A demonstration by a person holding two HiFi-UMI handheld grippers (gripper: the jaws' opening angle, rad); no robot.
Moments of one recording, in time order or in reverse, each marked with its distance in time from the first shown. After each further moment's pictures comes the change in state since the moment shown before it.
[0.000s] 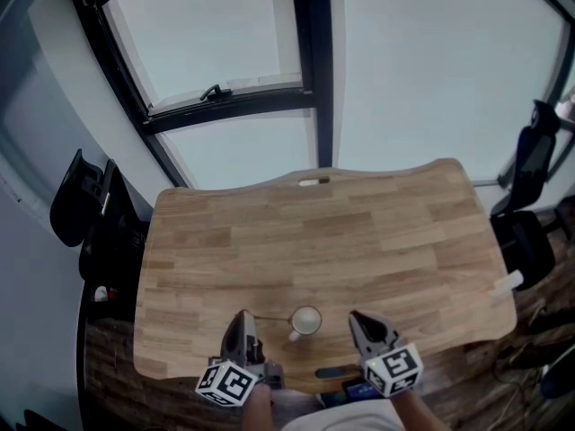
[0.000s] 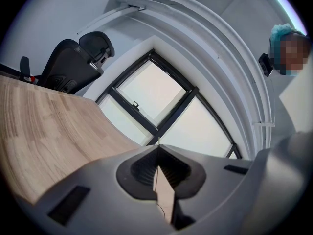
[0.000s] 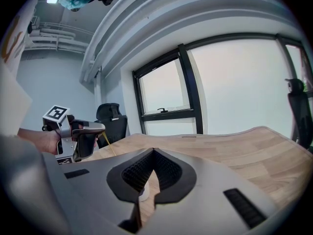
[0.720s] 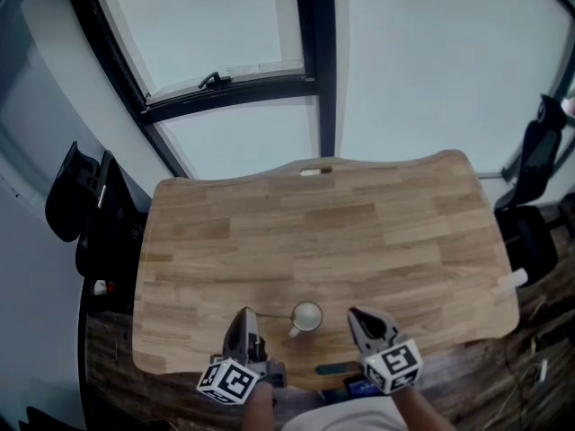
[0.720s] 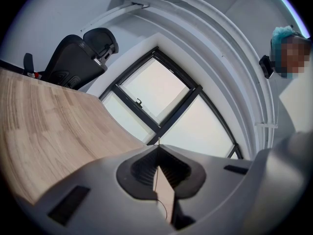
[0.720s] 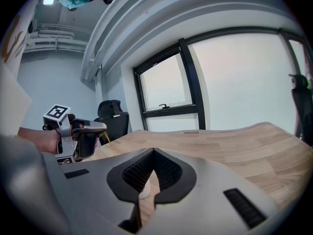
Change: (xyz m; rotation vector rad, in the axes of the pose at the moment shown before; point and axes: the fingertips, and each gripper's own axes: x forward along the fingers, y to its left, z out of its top) left arm 0.005 0.005 -0.013 -0.041 0.019 0.025; right arm 0.011 -0.002 -0.015 0.007 0.049 0.031
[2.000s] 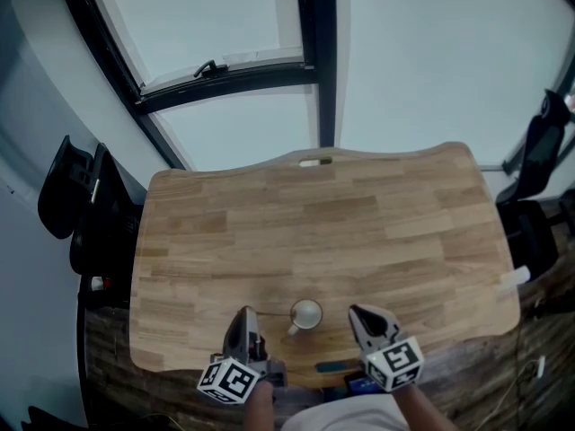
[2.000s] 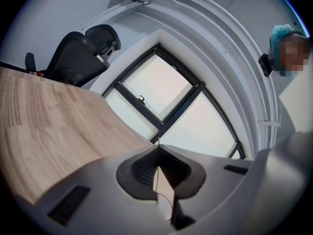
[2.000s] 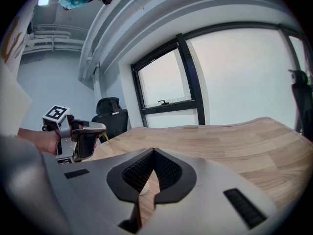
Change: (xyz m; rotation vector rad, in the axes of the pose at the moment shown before) left arm 0.003 0.016 -0.015 0.008 0.035 0.024; right arm 0.005 -0.005 -0.017 0.009 0.063 0.009
